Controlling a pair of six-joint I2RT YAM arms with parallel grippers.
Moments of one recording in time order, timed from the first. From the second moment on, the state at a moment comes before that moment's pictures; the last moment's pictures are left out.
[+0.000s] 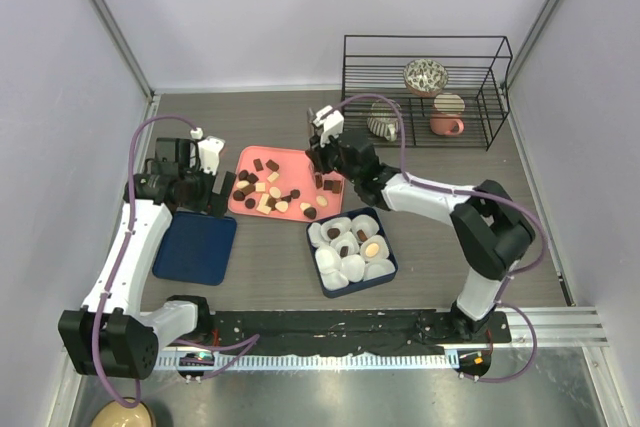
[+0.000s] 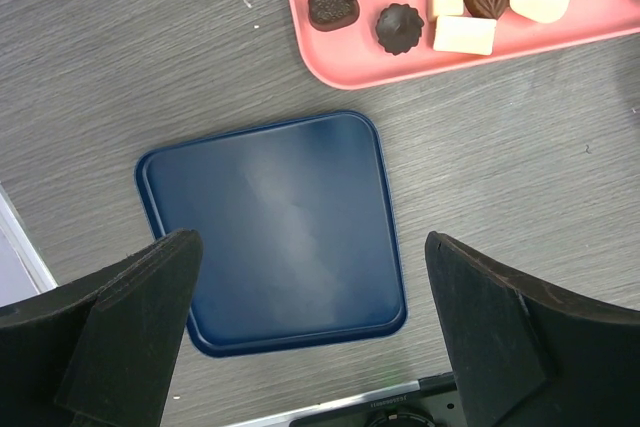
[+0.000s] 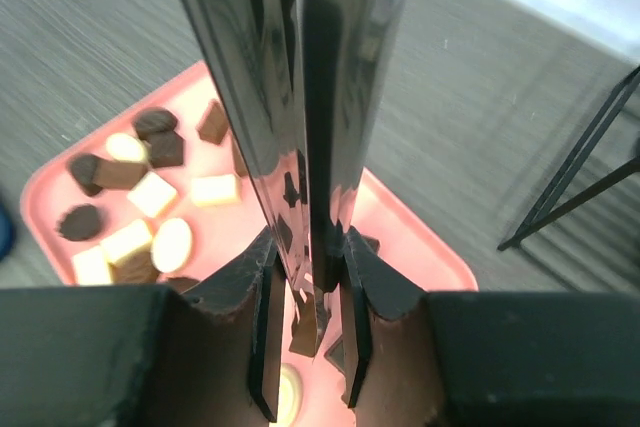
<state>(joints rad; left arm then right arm) -0.07 1.11 1.04 -0.89 0.10 0.26 0.72 1.77 1.10 0.42 0.05 0.01</state>
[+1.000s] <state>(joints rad) -0.07 1.11 1.04 -0.91 0.12 0.24 0.97 1.22 0.77 0.22 0.10 0.07</state>
